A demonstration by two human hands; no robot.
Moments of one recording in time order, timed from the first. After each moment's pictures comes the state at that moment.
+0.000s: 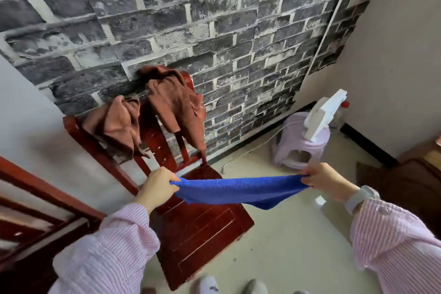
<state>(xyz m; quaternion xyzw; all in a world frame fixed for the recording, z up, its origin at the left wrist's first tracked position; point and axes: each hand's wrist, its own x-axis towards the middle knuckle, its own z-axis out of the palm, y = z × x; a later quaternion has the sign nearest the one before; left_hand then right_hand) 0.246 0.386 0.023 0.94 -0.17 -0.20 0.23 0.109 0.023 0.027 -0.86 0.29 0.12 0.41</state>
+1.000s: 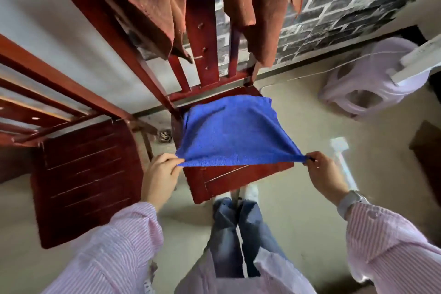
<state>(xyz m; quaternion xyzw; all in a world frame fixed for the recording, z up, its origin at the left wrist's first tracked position) 0.178 0.517 -0.185 0.96 -0.03 -0.10 0.26 0.132 0.151 -0.173 -0.87 0.31 0.16 0.34</state>
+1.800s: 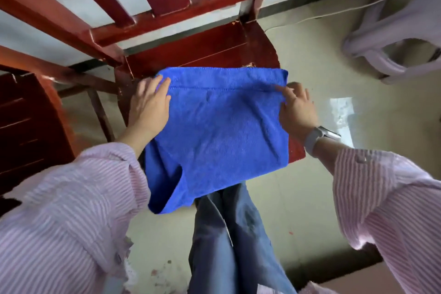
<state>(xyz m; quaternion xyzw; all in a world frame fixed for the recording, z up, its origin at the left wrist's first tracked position) 0.296 0.452 -0.389 0.97 -0.09 -0.17 0.12 0.246 0.142 -0.371 -0.96 0.12 0.19 0.18</state>
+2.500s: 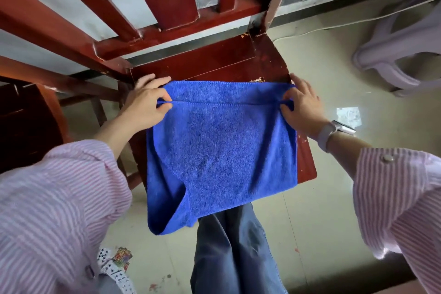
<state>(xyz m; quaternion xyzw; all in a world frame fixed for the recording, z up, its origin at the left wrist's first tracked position) 0.340 0.473 -0.394 0.94 -0.10 -0.24 0.20 0.290 0.131 -0.394 -0.95 0.07 0.22 0.21</state>
